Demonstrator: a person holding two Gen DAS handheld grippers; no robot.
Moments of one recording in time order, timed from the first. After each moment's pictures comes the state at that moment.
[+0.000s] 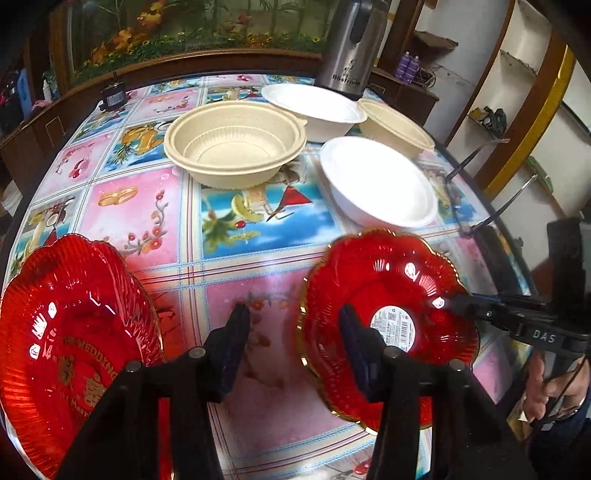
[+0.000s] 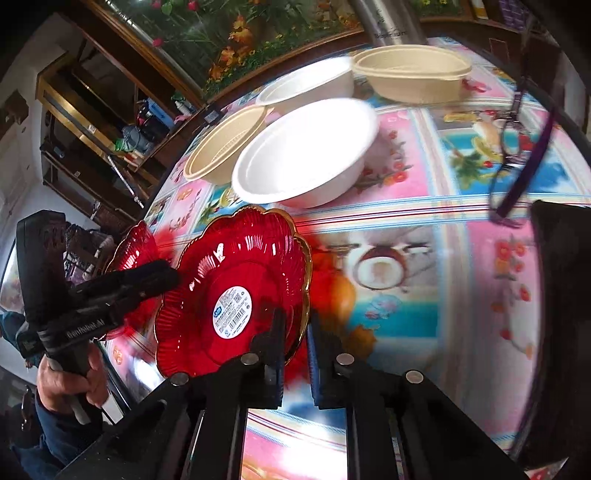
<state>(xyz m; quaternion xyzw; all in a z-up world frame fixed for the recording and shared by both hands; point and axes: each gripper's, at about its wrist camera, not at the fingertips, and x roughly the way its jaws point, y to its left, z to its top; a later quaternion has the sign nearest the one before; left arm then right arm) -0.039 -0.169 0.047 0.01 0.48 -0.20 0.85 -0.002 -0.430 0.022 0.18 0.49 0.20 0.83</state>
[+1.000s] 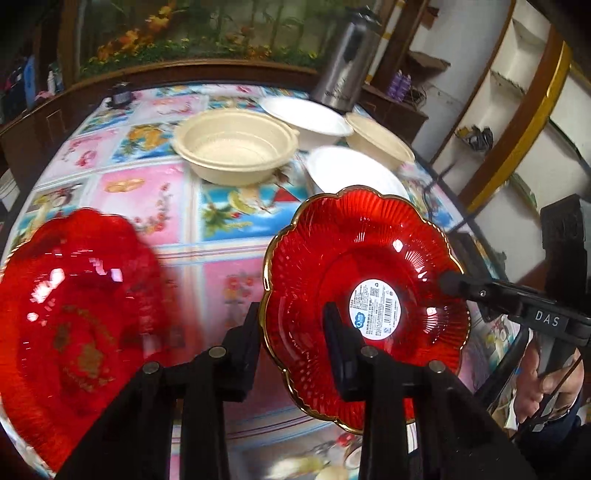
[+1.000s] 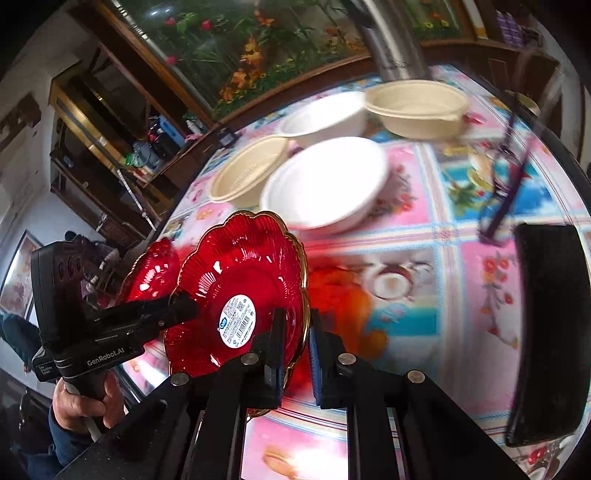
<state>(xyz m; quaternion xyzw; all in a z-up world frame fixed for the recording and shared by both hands) -0.076 -0.145 0.059 -0.03 0.46 -0.21 0.86 -0.018 -0.412 0.058 0.18 0.44 0.21 0.85</state>
